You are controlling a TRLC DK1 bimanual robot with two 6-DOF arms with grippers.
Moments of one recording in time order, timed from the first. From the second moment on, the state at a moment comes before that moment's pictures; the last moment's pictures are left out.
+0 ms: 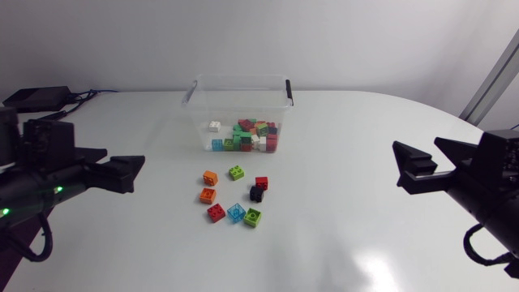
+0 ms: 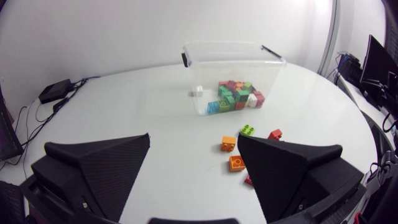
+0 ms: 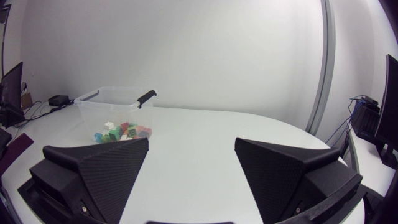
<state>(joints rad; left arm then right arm) -0.19 0.86 0.57 -0.26 0.02 0.03 0.14 0.61 0.36 0.04 0.03 0.01</state>
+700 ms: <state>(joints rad) -0.30 1.79 1.20 -0.58 0.03 0.15 0.38 1.13 0.78 -0.39 0.04 0.02</state>
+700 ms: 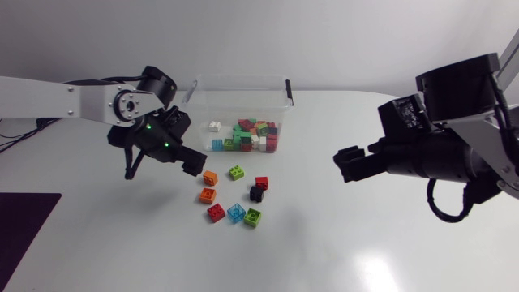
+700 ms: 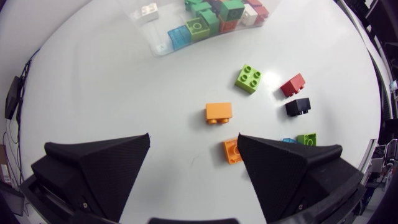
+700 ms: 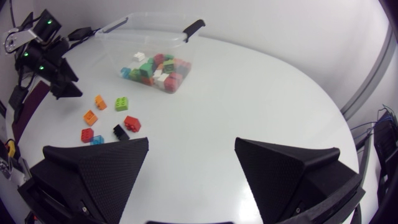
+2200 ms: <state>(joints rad) -0.37 2.08 1.42 -0.65 -0.01 0.07 0.56 1.62 1.00 -0.35 0.00 0.10</state>
